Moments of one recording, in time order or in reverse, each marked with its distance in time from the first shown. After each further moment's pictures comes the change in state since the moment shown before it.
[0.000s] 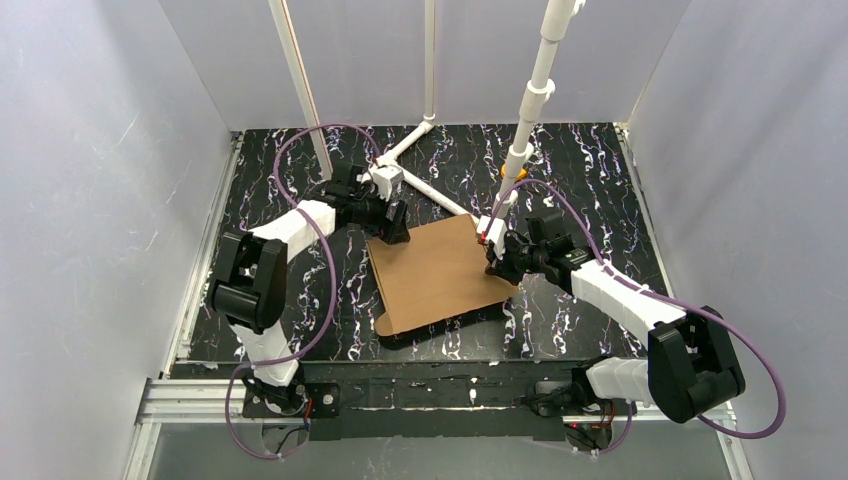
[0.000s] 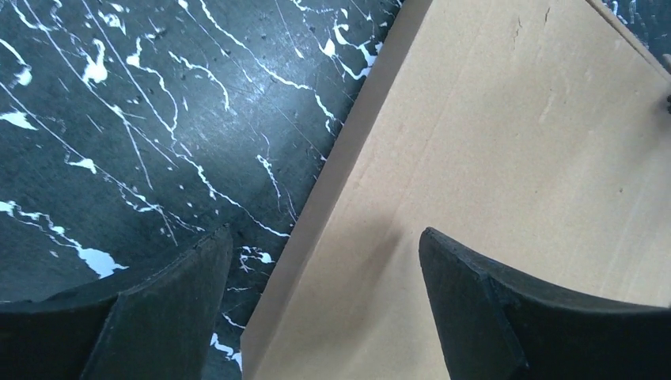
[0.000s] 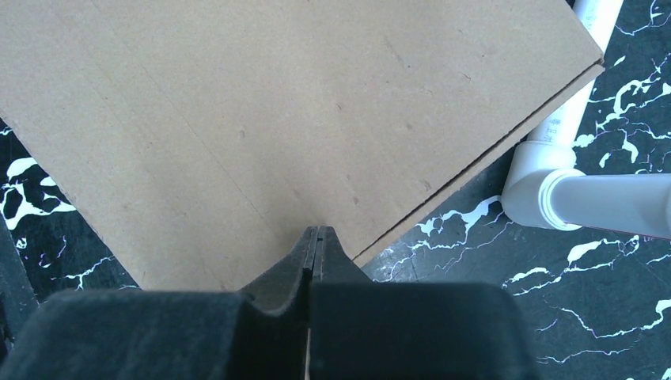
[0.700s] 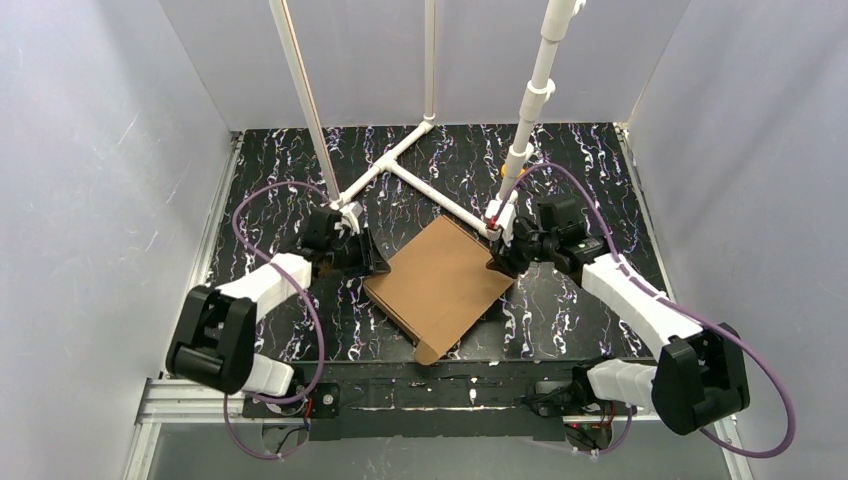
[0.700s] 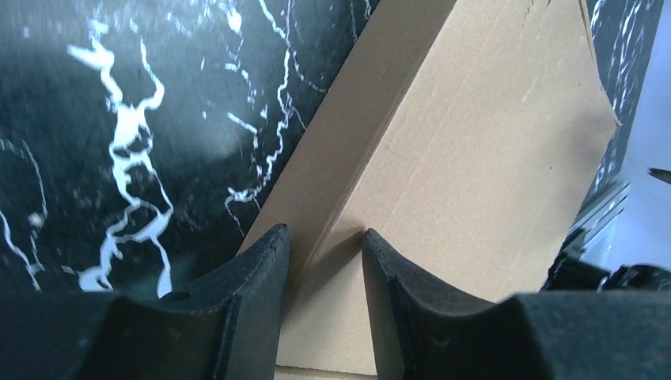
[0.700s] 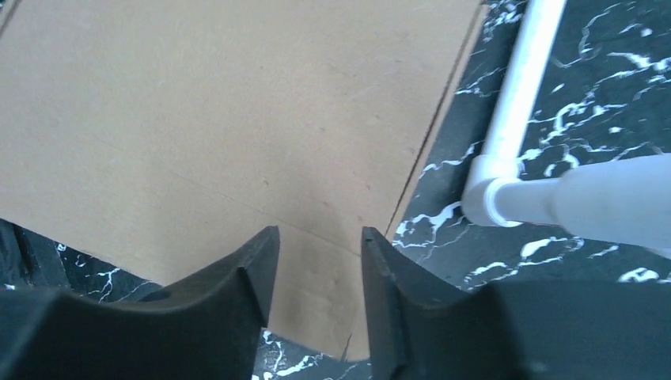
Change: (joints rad) left arm 0.028 -0.332 -0.447 0.117 -0.077 -0.606; right arm -0.037 -0.047 0.090 -0.110 -0.054 0.008
